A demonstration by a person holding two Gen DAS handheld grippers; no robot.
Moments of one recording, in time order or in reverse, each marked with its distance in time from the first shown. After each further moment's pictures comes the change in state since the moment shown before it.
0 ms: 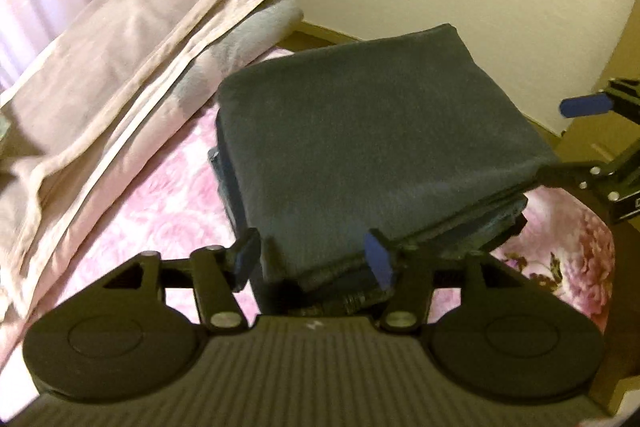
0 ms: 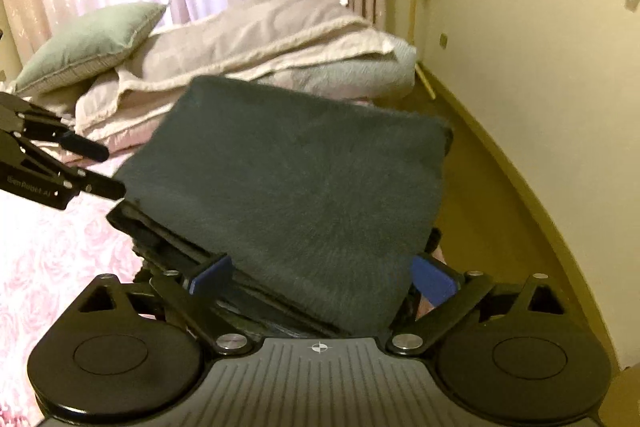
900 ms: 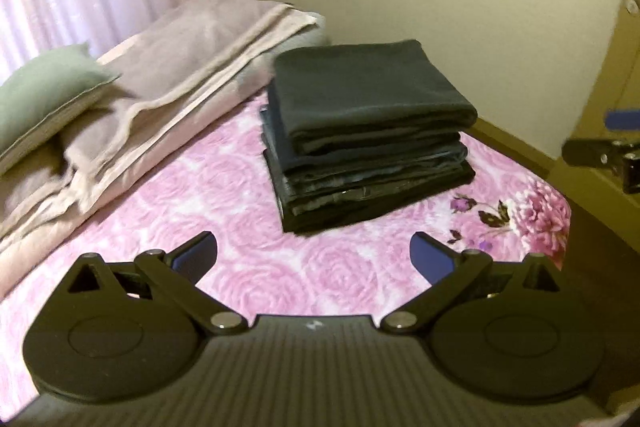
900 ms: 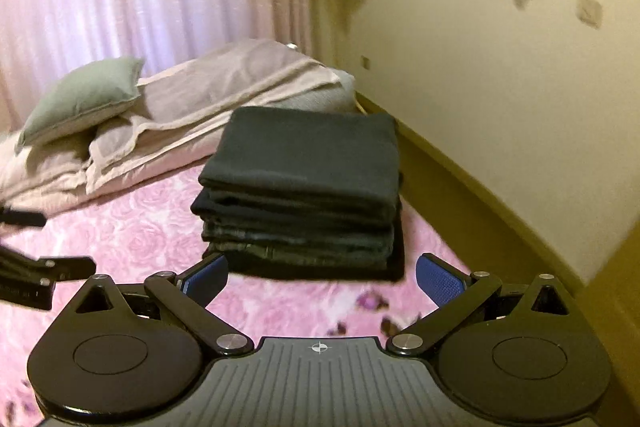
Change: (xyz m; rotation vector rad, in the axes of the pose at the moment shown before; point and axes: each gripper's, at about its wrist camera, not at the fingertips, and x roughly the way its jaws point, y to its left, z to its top) left arm -0.195 -0.034 -0.159 -0.112 -0.143 0.077; right arm -0.186 0.145 -0.077 0.224 -0.098 -0.202
